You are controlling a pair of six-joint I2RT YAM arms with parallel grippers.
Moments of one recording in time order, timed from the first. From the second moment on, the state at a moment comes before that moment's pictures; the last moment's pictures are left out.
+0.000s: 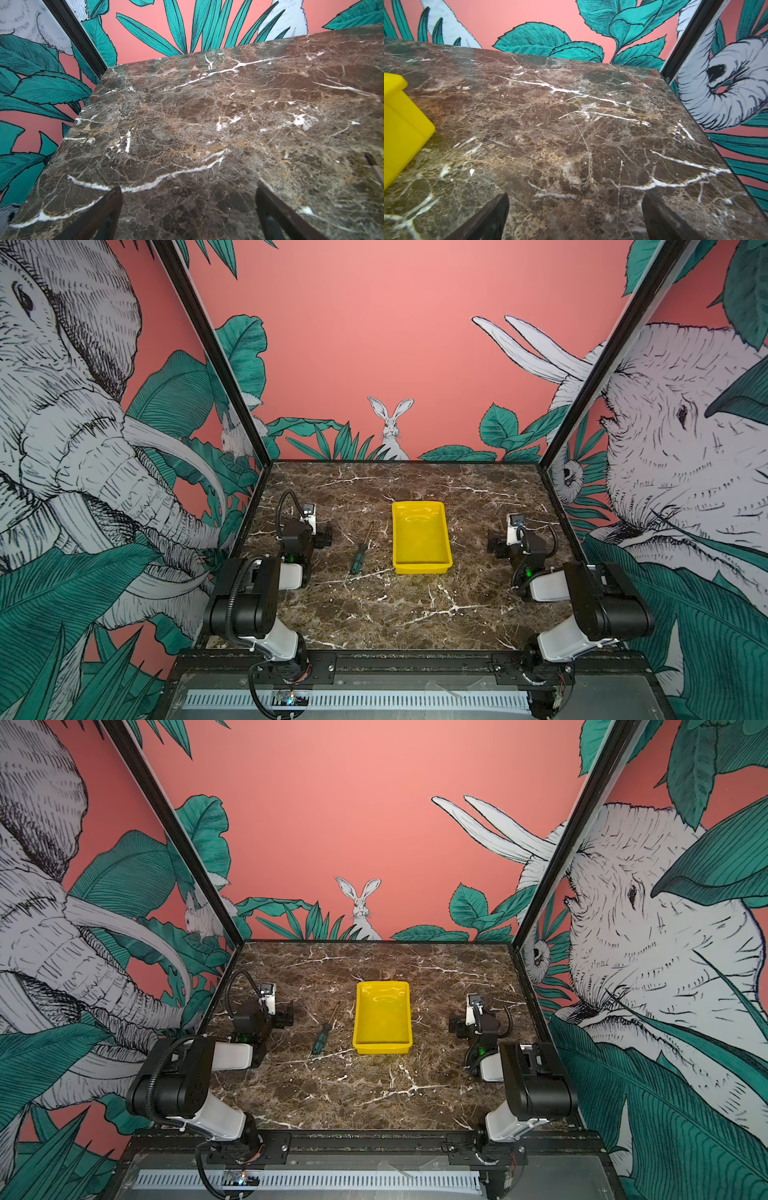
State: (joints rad) left arm -0.04 1.56 0.42 0.78 -0.02 0.15; right arm 0.02 1.56 0.29 0.94 -0.02 -0.11
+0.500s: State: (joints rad) left arm -0.04 1.56 0.42 0.78 -0.02 0.15; right arm 0.02 1.56 0.39 0.79 0.04 -0.08
